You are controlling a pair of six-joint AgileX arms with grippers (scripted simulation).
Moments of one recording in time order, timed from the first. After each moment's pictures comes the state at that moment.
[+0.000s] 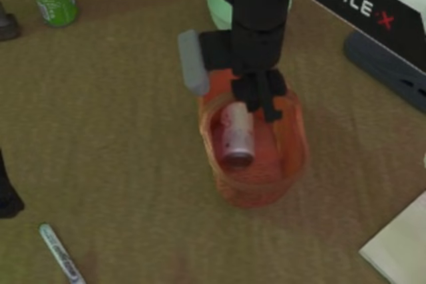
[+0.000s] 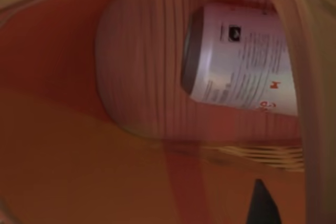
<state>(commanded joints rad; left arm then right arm) 0.02 0.00 0.00 0.00 0.00 0.00 0.66 2.36 2.34 -1.55 0.01 -1.04</state>
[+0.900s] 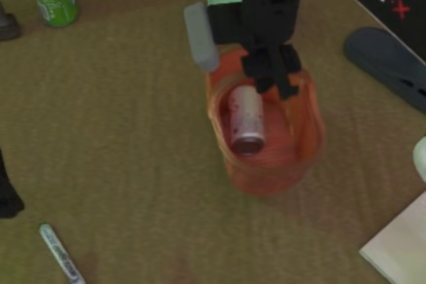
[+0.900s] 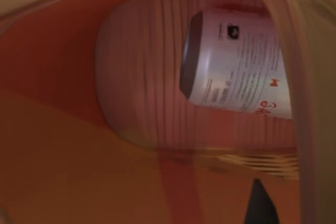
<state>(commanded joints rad) 0.02 0.00 0.00 0.00 0.00 0.00 0.64 2.40 2.59 -1.76 0.01 -1.07</state>
